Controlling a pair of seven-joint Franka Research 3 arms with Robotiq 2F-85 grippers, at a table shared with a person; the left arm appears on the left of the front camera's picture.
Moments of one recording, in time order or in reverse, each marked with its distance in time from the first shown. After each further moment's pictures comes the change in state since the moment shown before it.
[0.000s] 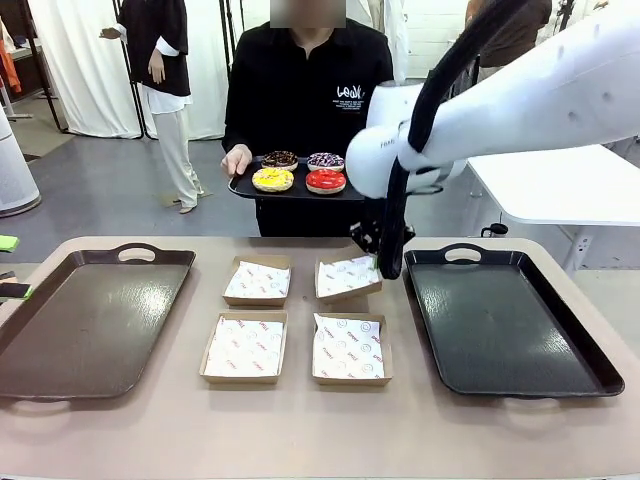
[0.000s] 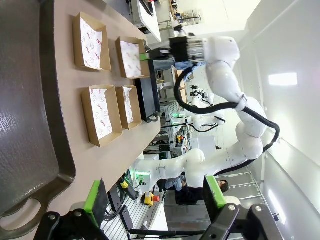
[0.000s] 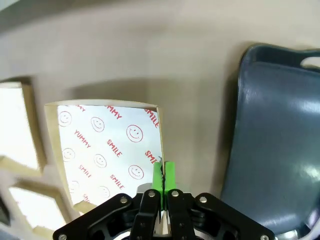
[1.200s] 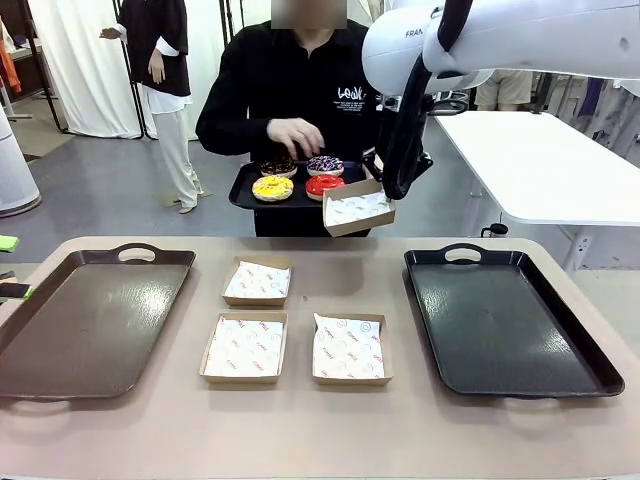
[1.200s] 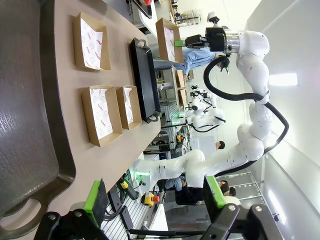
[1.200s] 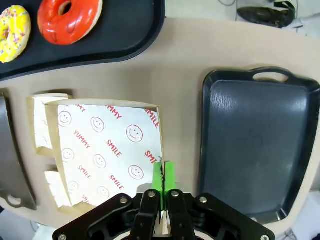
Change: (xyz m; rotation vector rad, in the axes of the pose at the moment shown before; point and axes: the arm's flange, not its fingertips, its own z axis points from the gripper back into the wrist) left arm 0.000 0.000 0.000 0.000 -0.001 0.000; right arm 0.032 -0.020 0.123 0.034 -0.041 -0.023
